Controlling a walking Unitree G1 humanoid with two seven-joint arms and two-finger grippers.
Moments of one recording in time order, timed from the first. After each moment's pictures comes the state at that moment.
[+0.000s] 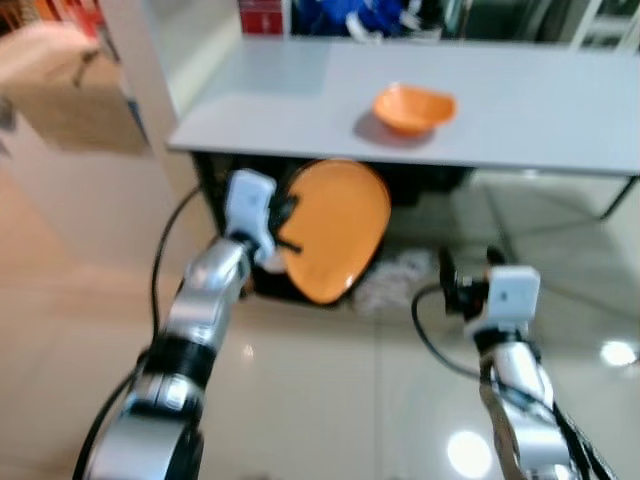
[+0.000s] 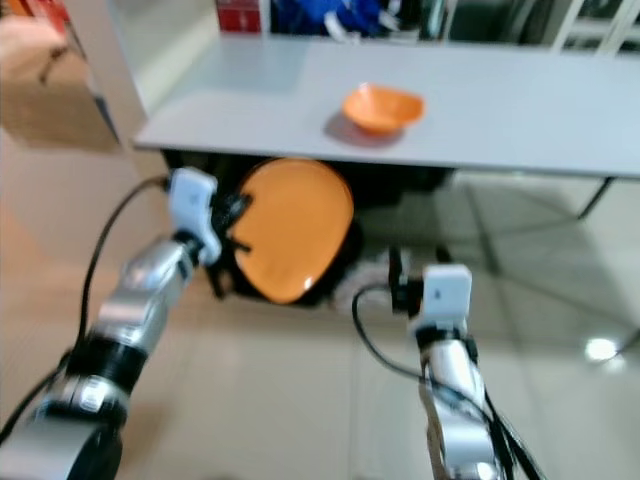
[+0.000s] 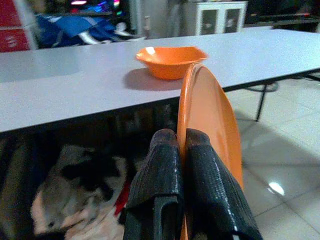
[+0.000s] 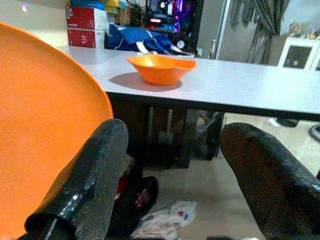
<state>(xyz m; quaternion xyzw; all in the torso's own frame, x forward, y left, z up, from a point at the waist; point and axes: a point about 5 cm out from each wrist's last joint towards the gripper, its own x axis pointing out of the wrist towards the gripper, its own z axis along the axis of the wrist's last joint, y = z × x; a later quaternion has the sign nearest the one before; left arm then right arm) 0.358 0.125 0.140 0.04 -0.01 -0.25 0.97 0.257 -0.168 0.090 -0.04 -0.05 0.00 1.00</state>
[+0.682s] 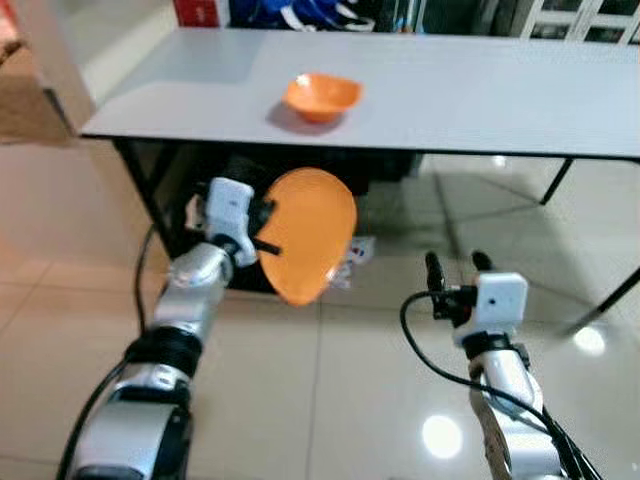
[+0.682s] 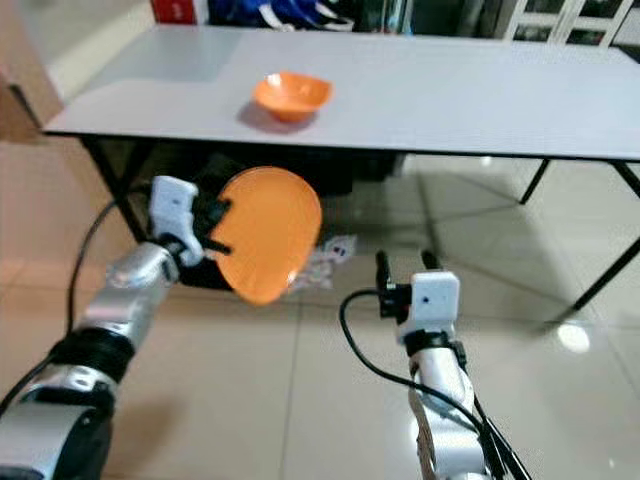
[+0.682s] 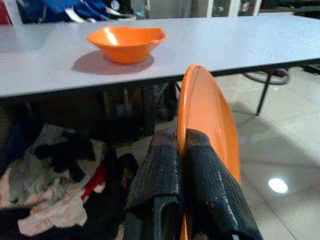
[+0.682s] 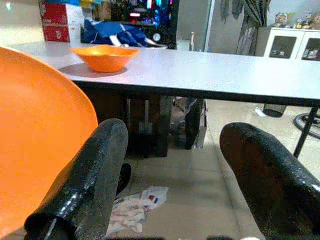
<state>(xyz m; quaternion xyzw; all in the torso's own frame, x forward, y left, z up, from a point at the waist) 0.363 0.159 0.125 0.02 0.02 -0.18 0.98 0.252 -0.159 0.089 -0.03 -0.05 0.02 1.00</state>
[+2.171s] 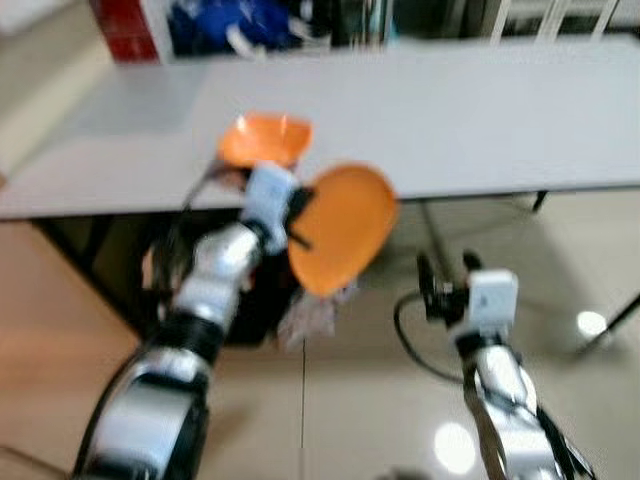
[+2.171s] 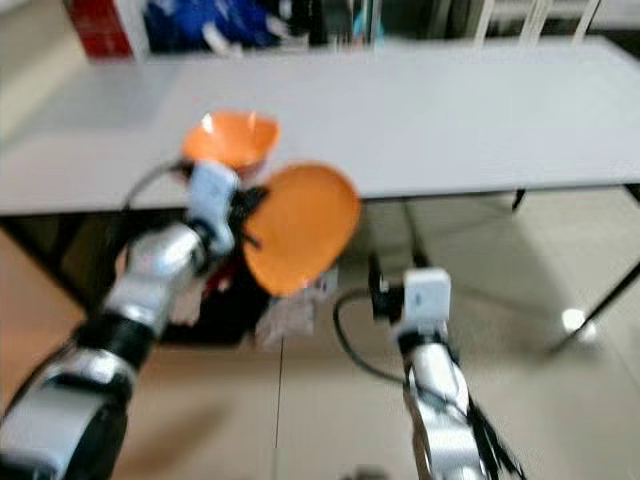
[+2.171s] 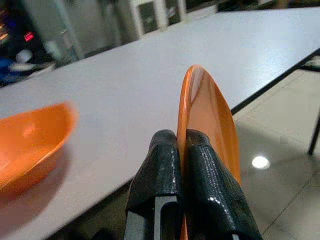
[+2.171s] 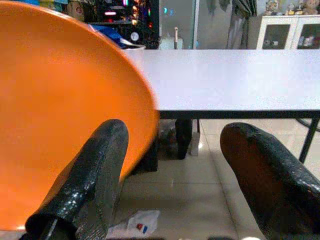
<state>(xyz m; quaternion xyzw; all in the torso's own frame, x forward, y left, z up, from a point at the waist) 0.364 0.100 0.148 0.09 -0.02 -0.31 0.95 0.252 -0.154 0.085 -0.03 -0.04 0.03 1.00</state>
